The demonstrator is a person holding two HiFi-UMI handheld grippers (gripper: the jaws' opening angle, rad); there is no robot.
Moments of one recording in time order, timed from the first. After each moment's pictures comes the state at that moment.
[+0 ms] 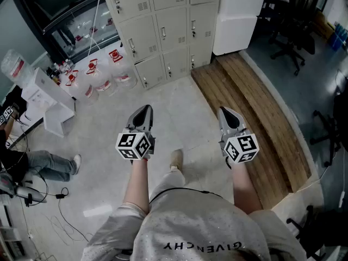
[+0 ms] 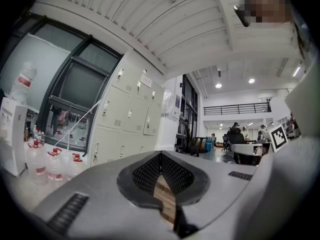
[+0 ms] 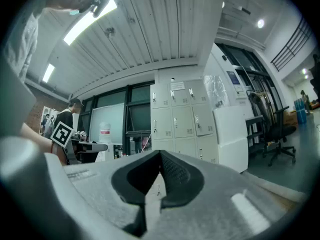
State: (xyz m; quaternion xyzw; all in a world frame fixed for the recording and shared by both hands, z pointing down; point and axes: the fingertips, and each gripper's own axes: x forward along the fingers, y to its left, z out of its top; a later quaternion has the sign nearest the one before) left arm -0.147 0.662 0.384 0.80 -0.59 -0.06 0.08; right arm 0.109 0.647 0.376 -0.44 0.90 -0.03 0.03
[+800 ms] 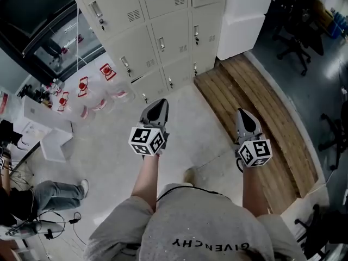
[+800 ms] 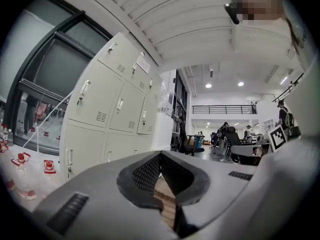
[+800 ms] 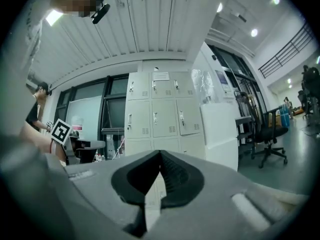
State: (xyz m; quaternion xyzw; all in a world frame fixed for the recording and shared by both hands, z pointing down) left arm -0.189 0.363 0.389 0.85 -0.51 -0.05 0.08; right arm 0.071 0.394 0.386 -0.53 0.85 -0.03 0.02
